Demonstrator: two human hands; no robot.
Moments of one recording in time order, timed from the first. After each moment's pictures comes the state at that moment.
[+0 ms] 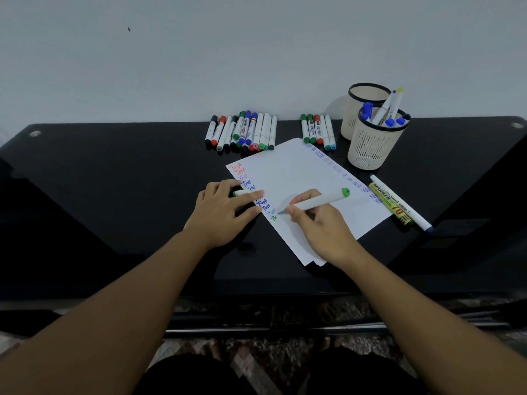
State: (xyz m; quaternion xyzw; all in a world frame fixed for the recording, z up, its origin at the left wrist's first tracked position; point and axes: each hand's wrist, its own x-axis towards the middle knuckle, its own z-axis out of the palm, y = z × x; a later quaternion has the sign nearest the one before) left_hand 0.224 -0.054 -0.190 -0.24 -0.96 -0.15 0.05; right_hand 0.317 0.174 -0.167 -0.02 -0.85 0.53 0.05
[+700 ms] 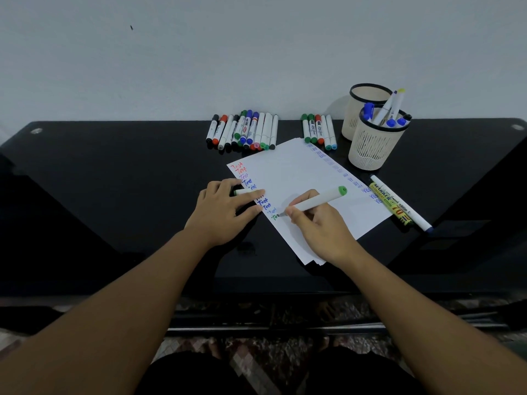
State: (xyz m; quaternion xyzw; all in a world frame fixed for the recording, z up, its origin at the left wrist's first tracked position) left_hand 0.224 -0.053 -0.190 -0.23 -0.96 -0.15 0.04; right_hand 0.315 0.174 -0.169 -0.01 -0.87 0.49 0.05
